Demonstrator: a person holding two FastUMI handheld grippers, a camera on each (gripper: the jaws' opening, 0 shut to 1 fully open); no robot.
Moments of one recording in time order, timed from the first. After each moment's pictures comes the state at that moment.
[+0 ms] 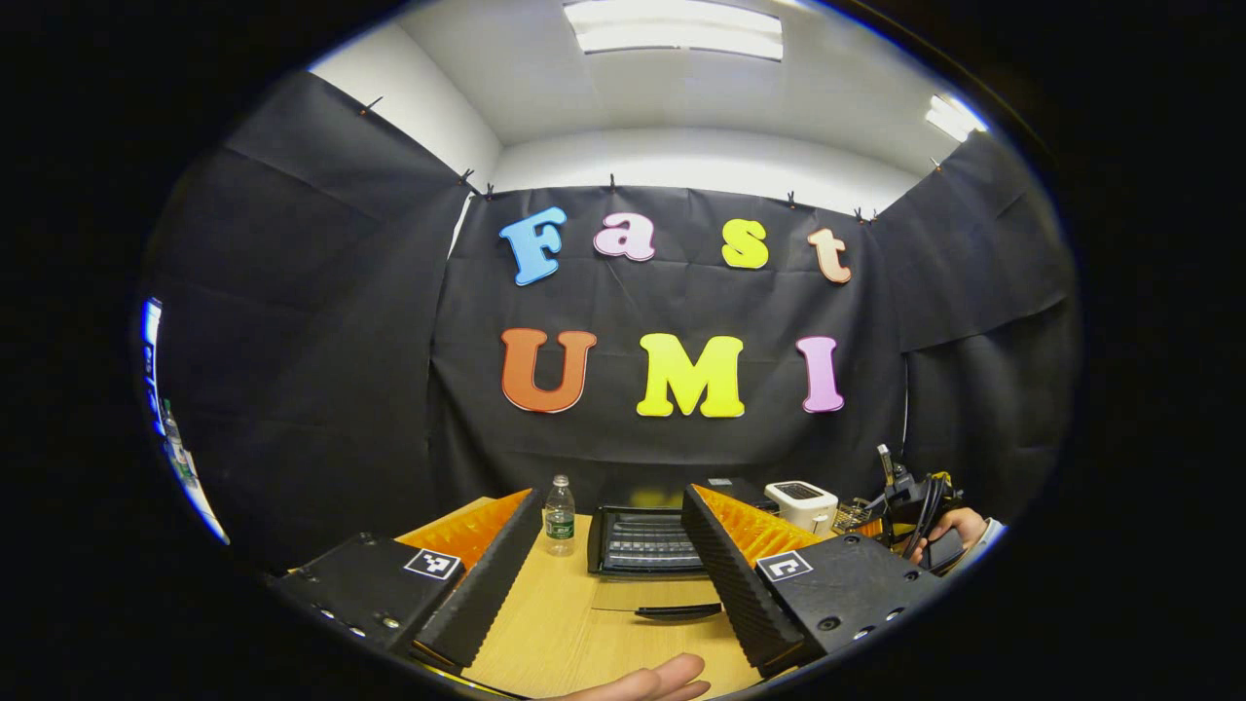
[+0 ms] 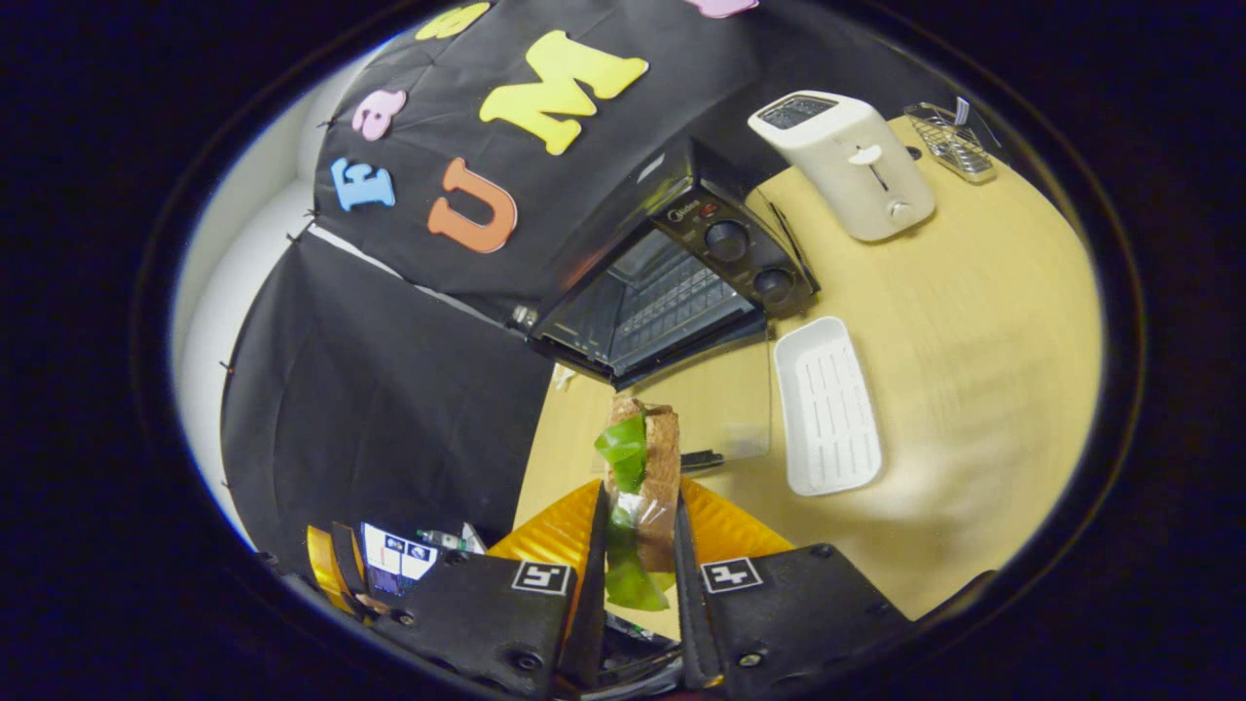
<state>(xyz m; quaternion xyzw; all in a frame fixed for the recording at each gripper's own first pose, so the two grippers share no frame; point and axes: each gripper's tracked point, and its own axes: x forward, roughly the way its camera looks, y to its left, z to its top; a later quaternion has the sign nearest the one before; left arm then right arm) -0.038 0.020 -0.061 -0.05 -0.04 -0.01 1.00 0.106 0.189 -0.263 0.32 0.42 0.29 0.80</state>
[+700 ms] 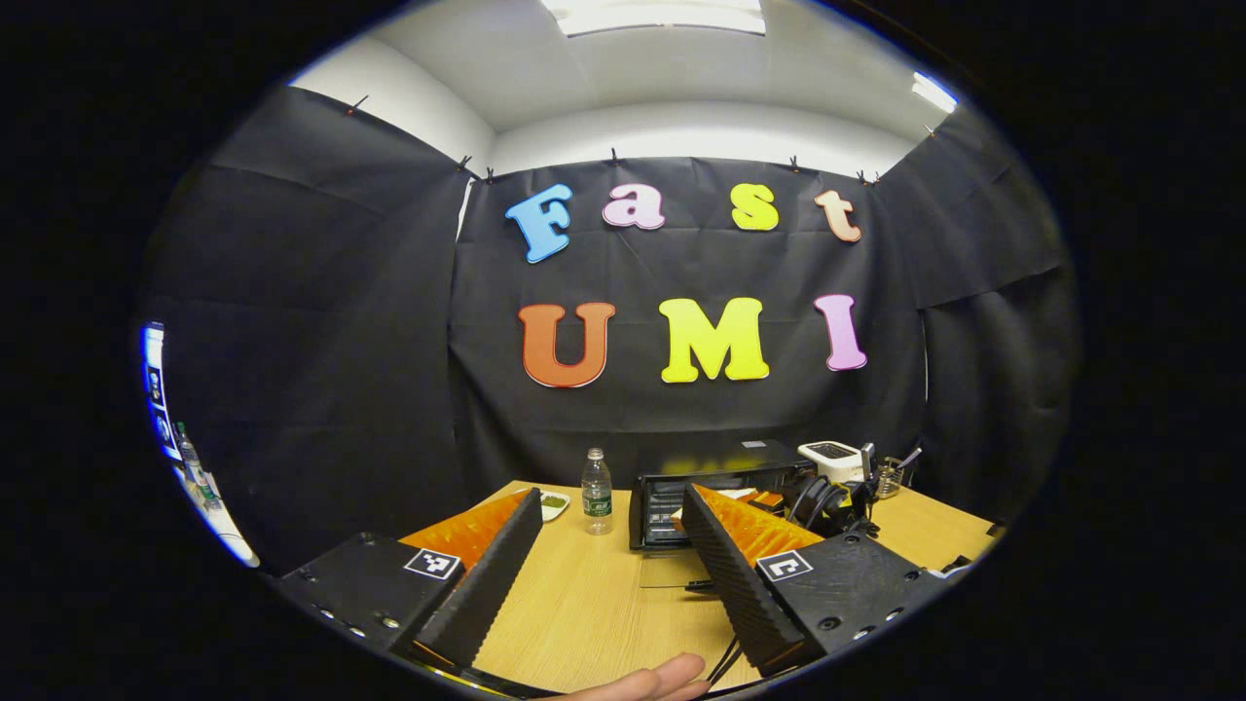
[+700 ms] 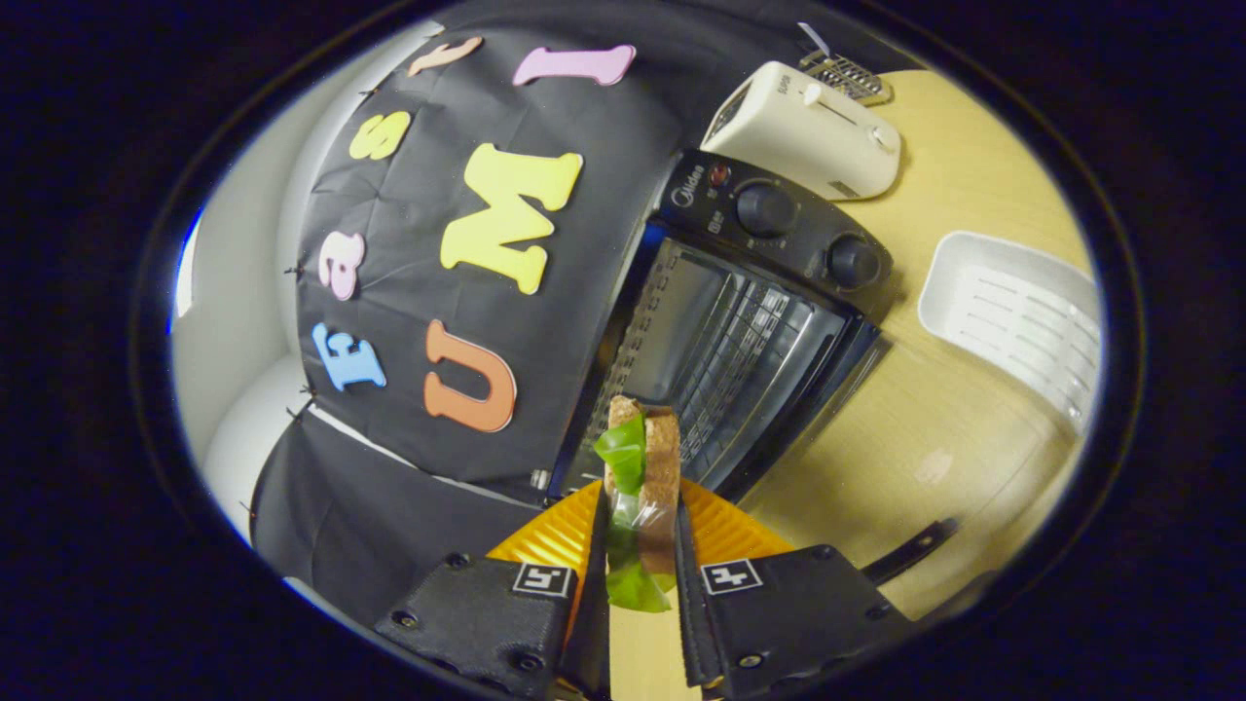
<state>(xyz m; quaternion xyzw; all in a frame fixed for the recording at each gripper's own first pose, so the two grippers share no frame) -0.035 0.050 -0.100 -0.02 0.01 0.00 1.00 0.229 0.316 -0.298 0.53 0.23 0.15 0.80</state>
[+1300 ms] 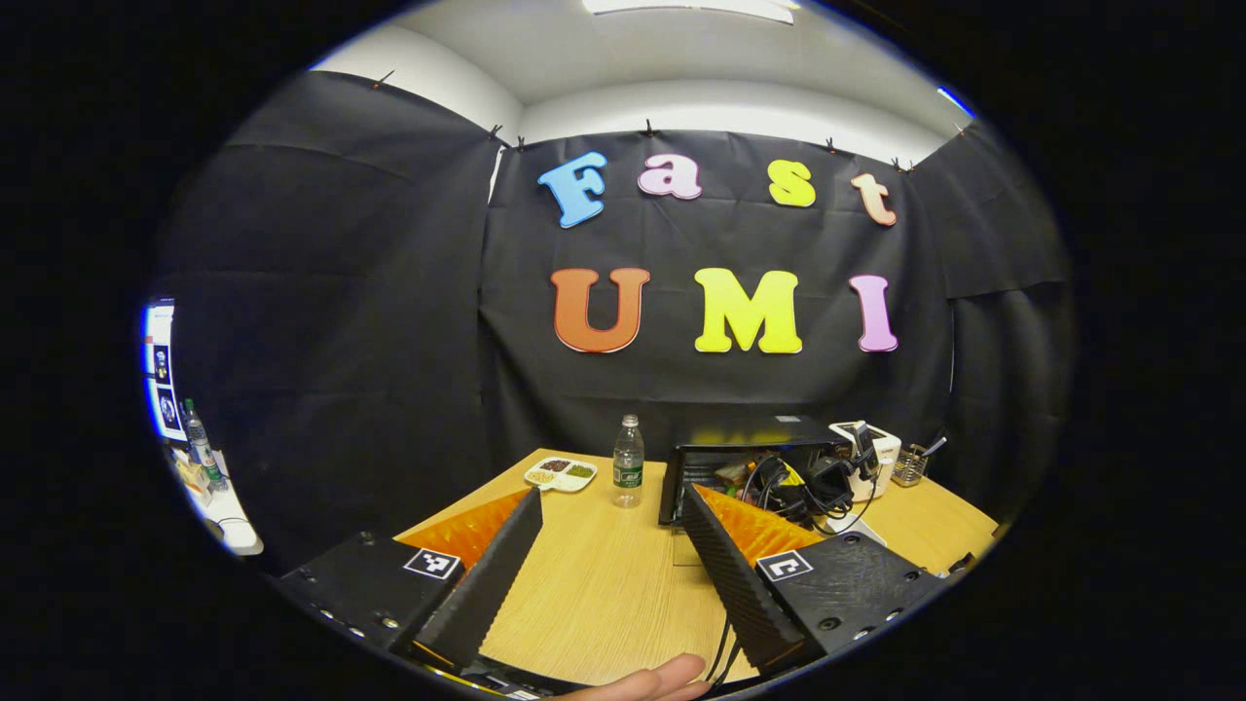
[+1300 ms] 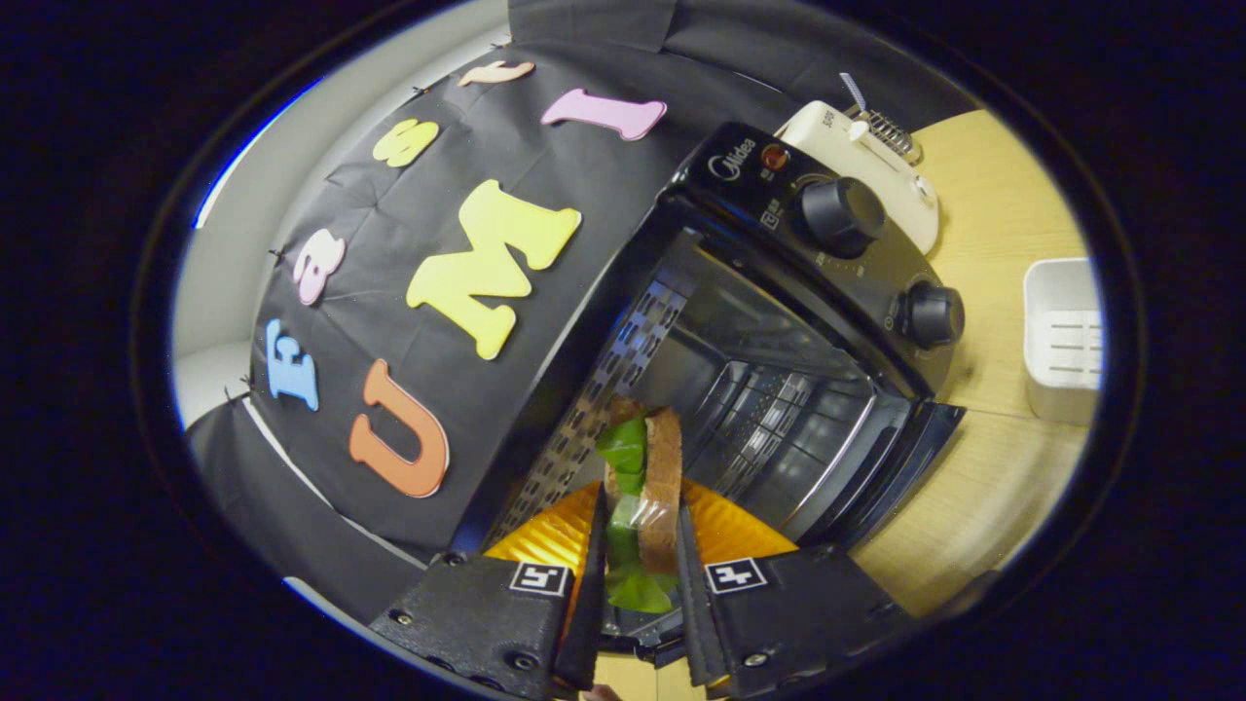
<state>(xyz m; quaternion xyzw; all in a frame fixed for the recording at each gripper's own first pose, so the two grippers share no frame) -0.029 0.091 -0.135 -0.03 0.06 0.05 1.00 0.342 0.321 -0.331 0.45 0.11 0.02 0.89</state>
